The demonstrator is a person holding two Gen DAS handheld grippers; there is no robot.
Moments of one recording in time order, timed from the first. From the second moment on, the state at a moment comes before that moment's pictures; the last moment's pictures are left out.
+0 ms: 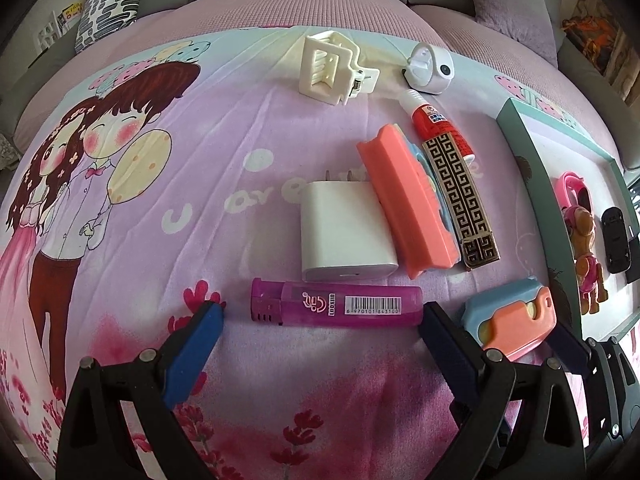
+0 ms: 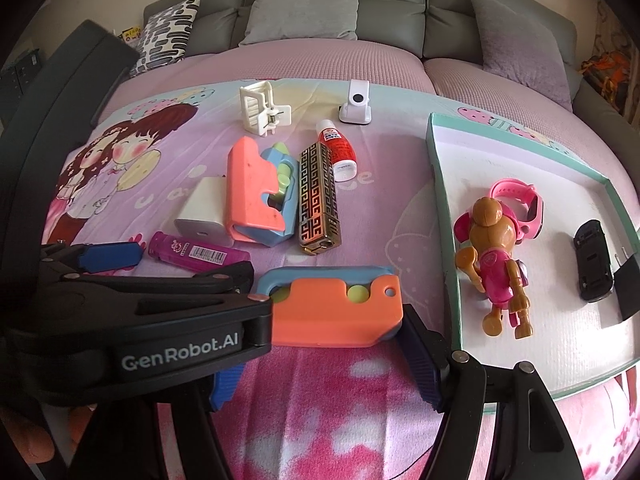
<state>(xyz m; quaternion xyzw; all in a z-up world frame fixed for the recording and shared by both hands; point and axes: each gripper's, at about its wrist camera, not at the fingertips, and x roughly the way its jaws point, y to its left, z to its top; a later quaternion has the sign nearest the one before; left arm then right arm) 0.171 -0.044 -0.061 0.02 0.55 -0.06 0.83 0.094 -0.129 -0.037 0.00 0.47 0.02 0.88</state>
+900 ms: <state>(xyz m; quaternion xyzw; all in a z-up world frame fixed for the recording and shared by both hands) 0.148 0.022 0.000 -0.04 0.47 -0.03 0.88 0.093 -0.138 0.009 0.00 0.38 0.03 0.92</state>
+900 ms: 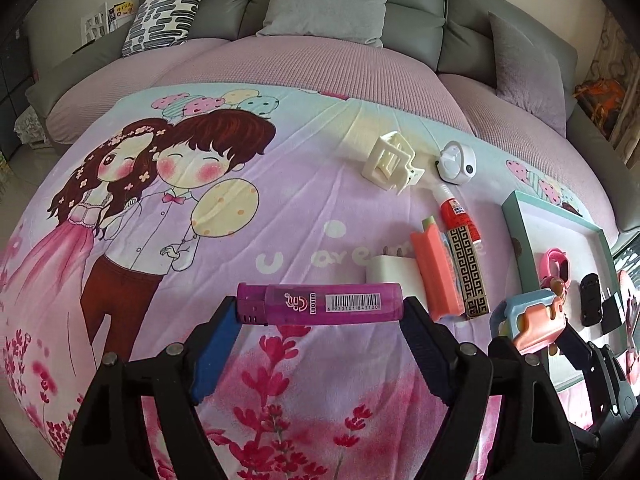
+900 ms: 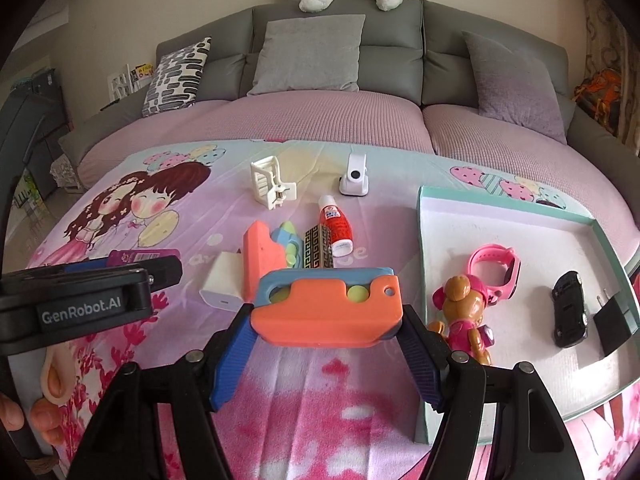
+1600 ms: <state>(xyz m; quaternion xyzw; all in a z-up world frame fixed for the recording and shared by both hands) 0.175 -0.093 0.034 0.02 0.45 -0.11 0.88 0.116 -0.322 0.044 0.13 0.31 -0.17 0.93</state>
